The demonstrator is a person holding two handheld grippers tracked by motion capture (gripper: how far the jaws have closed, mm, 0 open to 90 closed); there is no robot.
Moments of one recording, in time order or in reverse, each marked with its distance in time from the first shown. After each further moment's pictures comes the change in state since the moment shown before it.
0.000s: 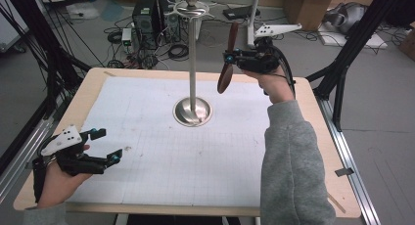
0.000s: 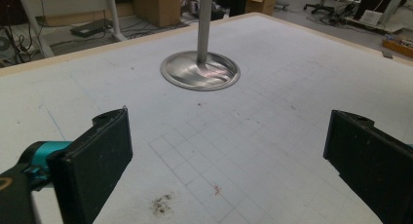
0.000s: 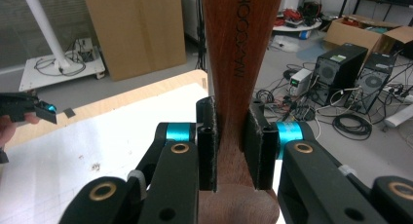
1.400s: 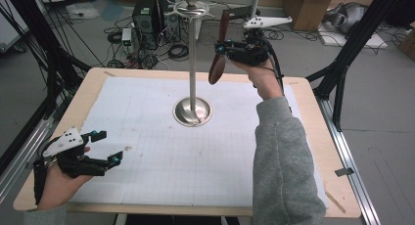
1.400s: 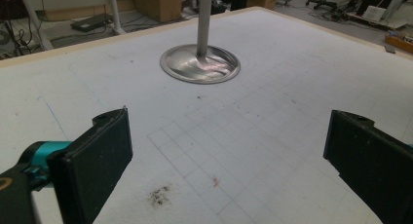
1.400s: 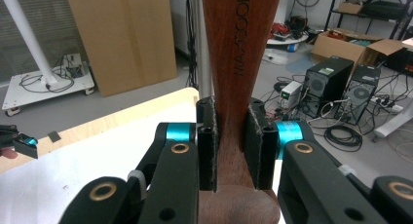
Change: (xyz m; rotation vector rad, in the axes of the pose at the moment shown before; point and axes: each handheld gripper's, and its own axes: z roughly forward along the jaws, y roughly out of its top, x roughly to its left) left arm -0.002 -0.004 0.000 0.020 0.006 -0.002; right arm 0.005 0.017 0.023 -0.050 -0.046 0.006
